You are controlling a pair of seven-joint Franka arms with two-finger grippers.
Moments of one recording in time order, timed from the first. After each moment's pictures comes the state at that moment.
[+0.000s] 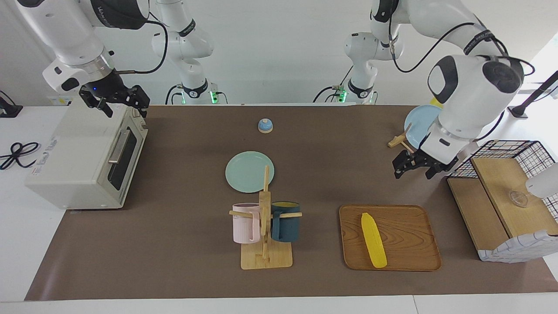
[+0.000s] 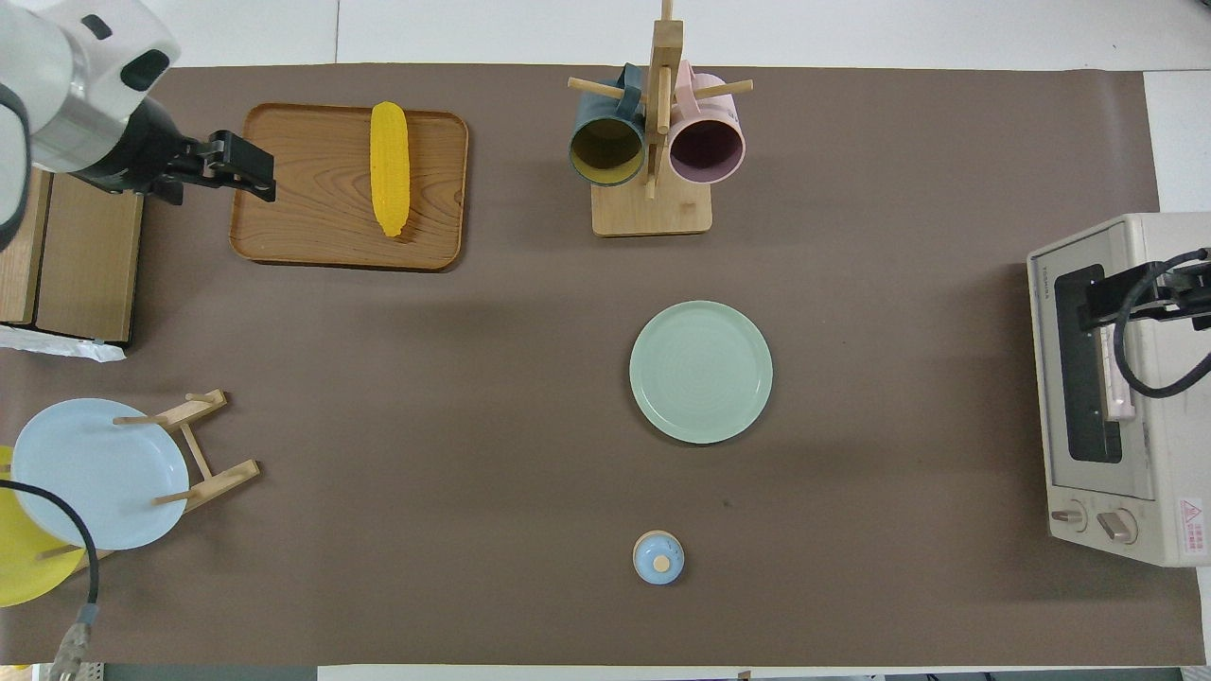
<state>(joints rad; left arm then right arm) -0.18 0.27 0.05 -1.36 -0.08 1.63 -0.06 0.02 -0.02 -0.07 -1.60 -0.02 1.48 -0.03</state>
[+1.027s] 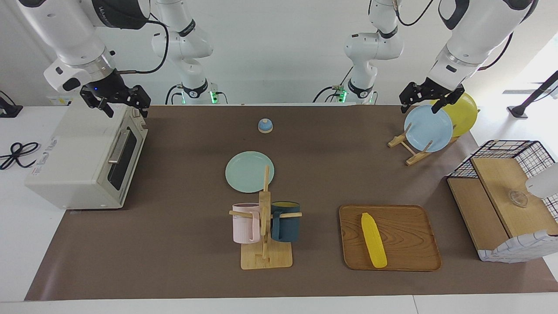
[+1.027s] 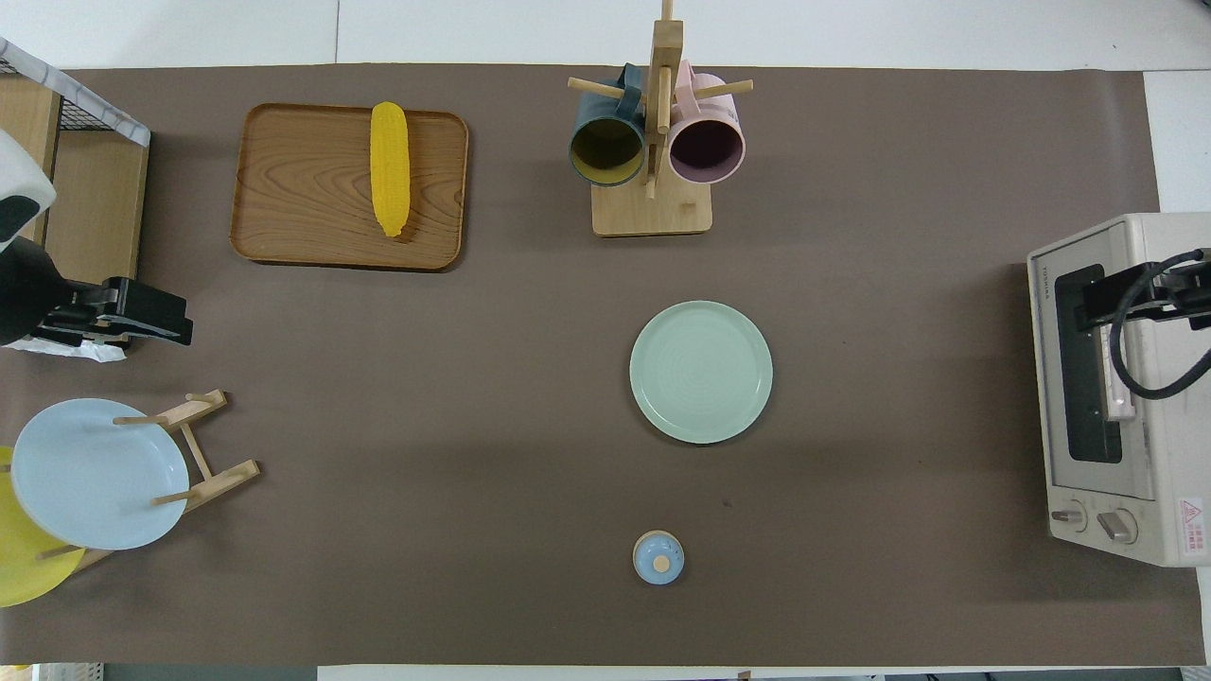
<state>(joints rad) -0.11 -0.05 -0.03 -1.62 -0.04 1.50 -0.06 0.02 -0.02 -0.07 -1.60 -0.02 1.48 -0.03</state>
